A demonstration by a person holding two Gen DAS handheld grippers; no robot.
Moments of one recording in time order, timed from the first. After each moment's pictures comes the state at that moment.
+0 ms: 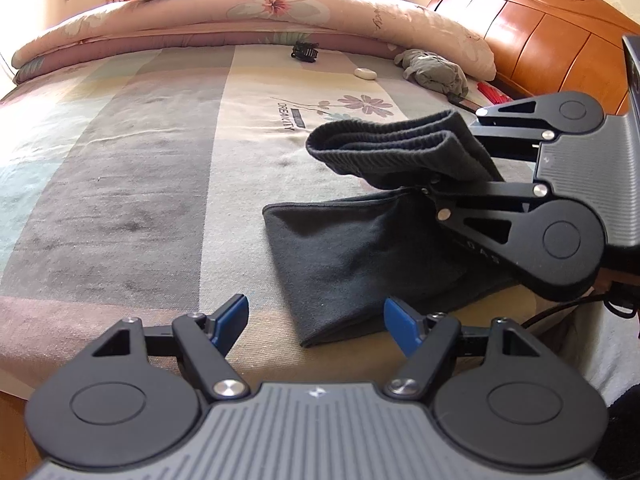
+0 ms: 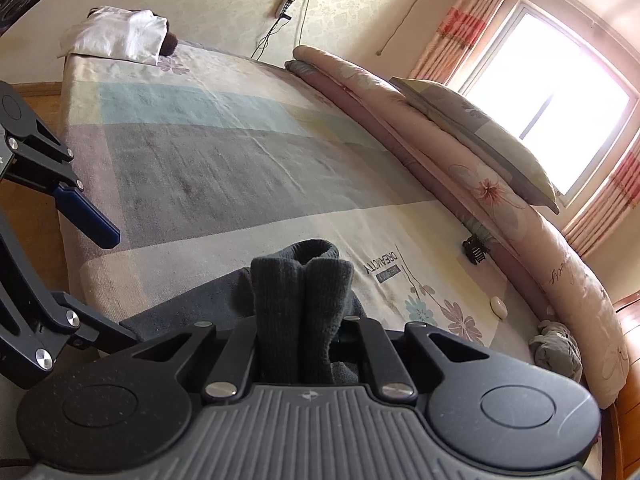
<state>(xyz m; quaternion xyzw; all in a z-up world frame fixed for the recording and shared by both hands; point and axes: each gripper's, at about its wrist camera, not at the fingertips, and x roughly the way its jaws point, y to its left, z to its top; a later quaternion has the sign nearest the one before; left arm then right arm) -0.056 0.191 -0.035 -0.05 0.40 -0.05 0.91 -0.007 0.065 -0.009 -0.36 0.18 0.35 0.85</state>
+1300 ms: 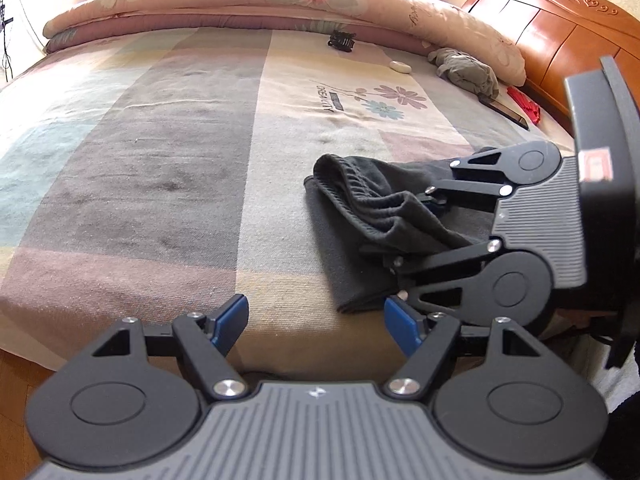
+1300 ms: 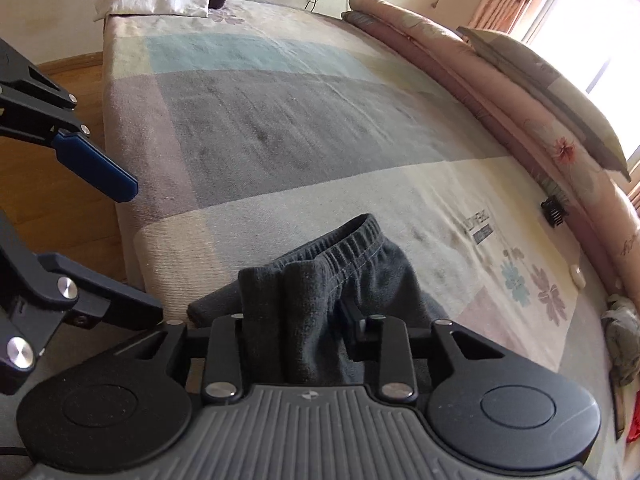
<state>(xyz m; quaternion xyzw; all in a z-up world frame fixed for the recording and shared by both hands) -0.072 0.211 -0.048 -0.08 0.41 -0.01 0.91 -0.002 0.099 -0.049 -0.34 0.29 0.42 0.79</state>
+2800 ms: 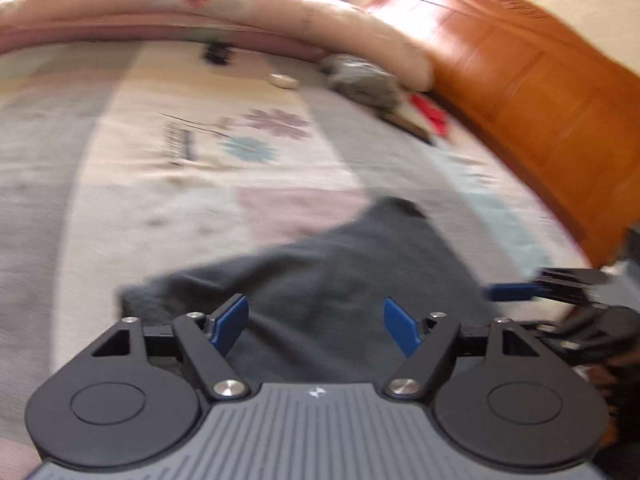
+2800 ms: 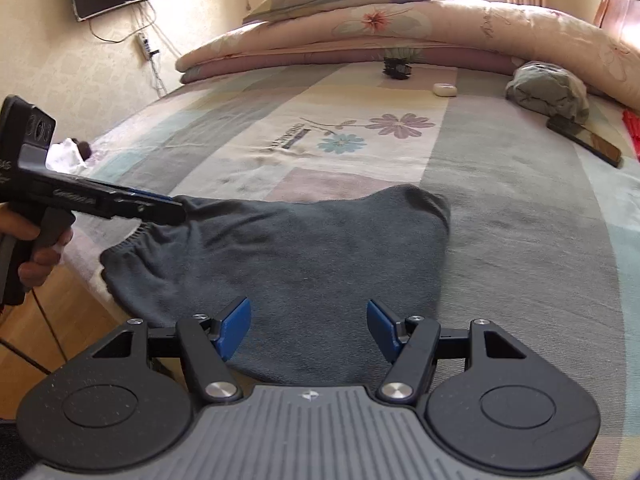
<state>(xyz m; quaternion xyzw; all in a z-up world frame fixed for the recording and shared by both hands) 0.044 0.146 -0.044 -0.11 0.40 -0.21 0.88 0.051 -0.152 -0.033 -0.02 0.38 0.34 0.86</state>
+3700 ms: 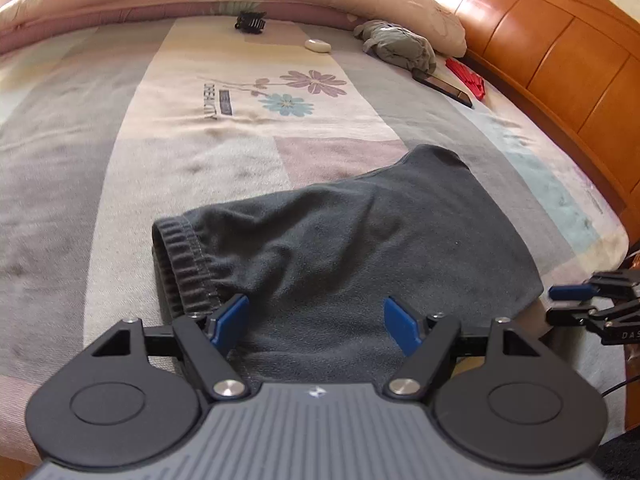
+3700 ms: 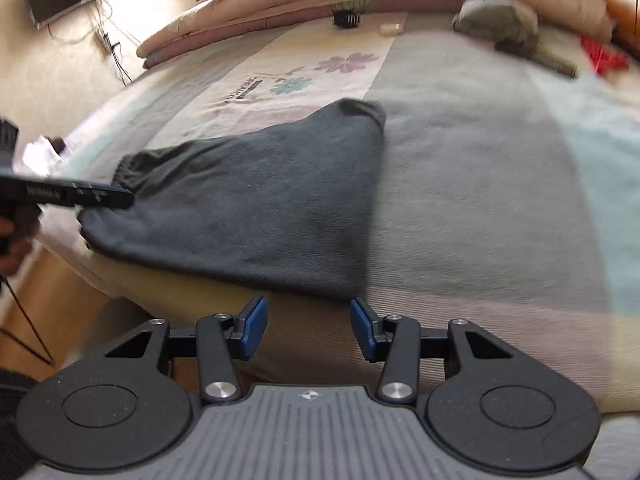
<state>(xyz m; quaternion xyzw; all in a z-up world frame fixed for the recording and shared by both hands) 0.028 0.144 -0.055 -0.05 0.44 -0.12 0.89 0.017 -0.200 -0.062 -0.03 0.42 0.27 0.87</state>
